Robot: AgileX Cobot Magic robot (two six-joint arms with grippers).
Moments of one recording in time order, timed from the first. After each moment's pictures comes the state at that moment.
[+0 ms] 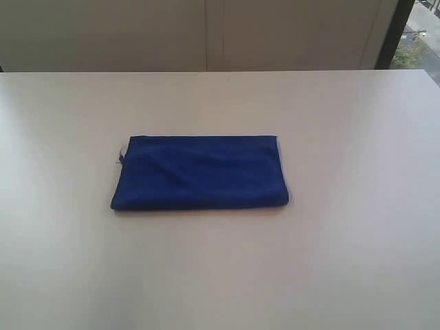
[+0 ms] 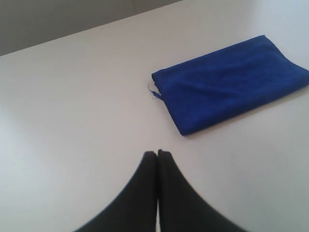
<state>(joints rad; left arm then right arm) -0.17 0.36 -0.67 -0.20 0.89 0.31 0.03 0.25 -0.43 0.04 0.23 -0.03</state>
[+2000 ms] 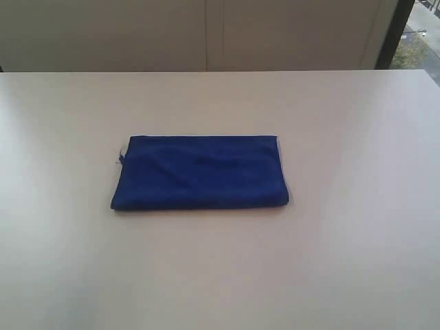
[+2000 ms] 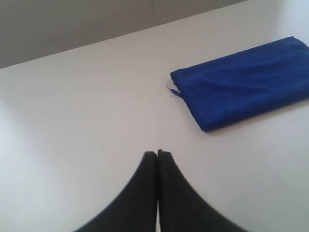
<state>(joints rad) -0.17 0.01 -0.25 -0.16 0.64 0.28 0.03 0.25 -0.43 0.04 0.23 -0.03</state>
